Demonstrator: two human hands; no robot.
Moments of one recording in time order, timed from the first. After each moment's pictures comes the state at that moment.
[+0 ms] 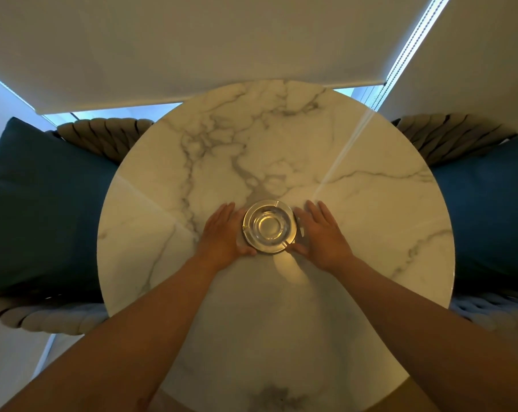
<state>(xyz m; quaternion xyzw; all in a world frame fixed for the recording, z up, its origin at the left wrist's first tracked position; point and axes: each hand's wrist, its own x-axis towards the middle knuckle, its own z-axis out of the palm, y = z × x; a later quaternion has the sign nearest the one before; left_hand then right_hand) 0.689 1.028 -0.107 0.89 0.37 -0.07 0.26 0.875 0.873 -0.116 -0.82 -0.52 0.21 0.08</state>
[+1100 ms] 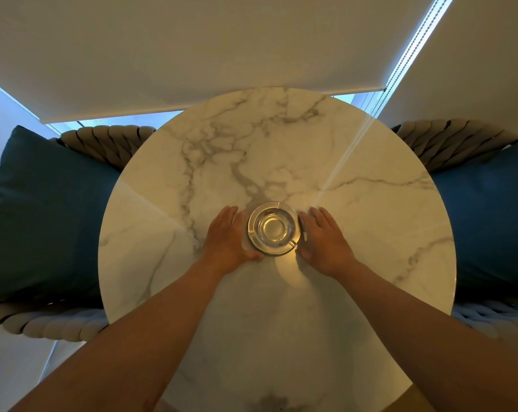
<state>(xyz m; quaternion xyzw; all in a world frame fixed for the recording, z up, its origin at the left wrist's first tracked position) 0.699 1.026 -0.107 0.89 0.38 -0.03 0.26 0.885 0.874 -0.121 -0.82 -0.53 0.17 0.09</state>
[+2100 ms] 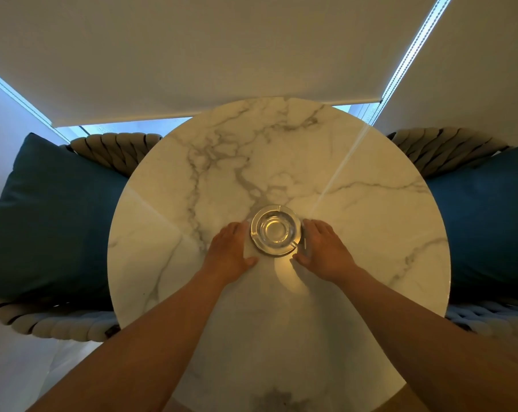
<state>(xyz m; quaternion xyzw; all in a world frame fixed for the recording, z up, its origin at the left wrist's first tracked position) 0.682 1.016 -0.104 0.90 0.37 -0.06 0.25 0.870 0.867 -0.100 -0.82 -0.52 0.22 0.14</state>
